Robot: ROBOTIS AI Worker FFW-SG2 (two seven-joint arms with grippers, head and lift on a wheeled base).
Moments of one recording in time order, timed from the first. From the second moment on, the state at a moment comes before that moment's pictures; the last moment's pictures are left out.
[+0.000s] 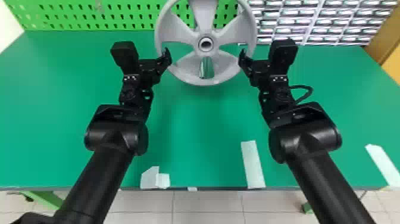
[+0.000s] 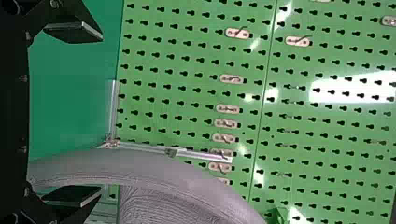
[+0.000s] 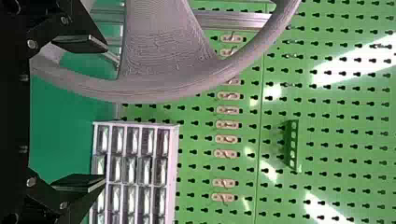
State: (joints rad) left arm -0.35 0.05 -0.19 -1.18 0.21 -0.17 0.09; right arm -0.29 -0.06 0.26 -1.37 -0.08 0.00 -0.23
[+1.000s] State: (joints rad) left arm -0.19 0.09 -0.13 -1.42 0.12 -0.05 0.04; right arm -0.18 -0.10 0.25 -1.50 -0.07 -0.05 -0.21
